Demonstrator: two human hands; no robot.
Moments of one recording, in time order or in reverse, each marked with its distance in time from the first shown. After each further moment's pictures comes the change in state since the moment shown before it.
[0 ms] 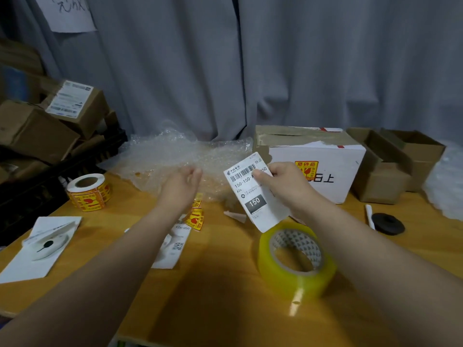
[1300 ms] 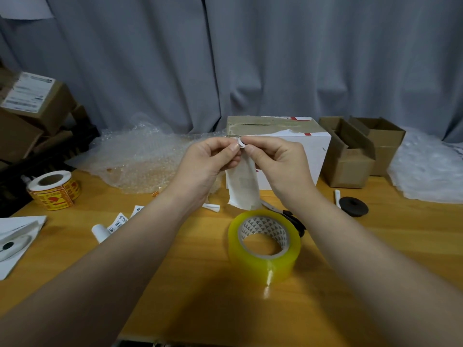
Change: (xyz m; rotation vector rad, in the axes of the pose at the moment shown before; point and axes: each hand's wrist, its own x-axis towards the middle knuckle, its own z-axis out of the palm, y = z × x) left_hand -0.038 0.108 0.021 -0.953 -0.261 0.157; right_hand -0.031 0.003 -0.035 0.286 0.166 -0.530
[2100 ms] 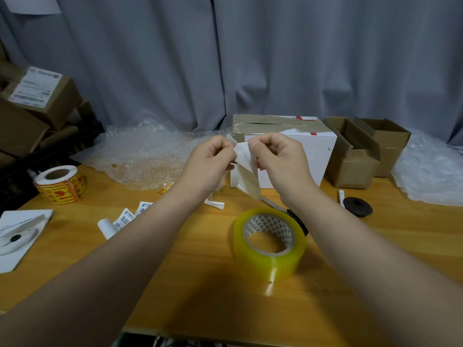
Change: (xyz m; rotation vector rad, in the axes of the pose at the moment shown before) left_hand -0.005 0.003 -0.005 0.281 0.072 0.009; right_hand 0.003 -0.001 0.012 -0.062 0.050 0.177
